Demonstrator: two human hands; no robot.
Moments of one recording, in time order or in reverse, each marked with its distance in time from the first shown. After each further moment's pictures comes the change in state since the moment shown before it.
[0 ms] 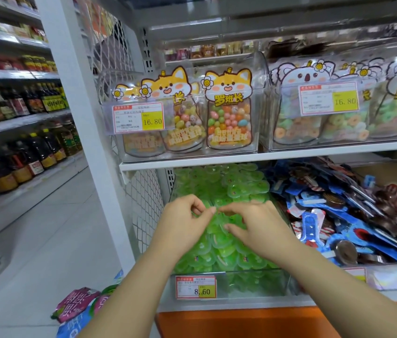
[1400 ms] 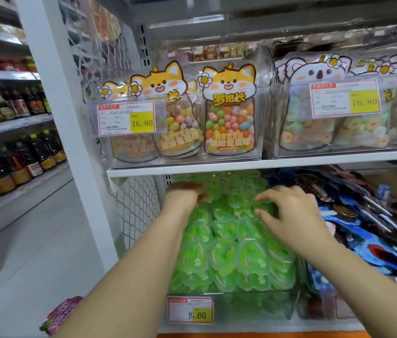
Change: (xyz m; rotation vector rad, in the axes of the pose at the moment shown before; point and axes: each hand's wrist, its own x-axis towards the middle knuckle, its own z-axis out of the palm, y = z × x) left_hand 0.079 0.009 0.022 -0.549 0.037 -0.521; right_hand 0.012 0.046 -0.018 -0.094 0.161 0.187
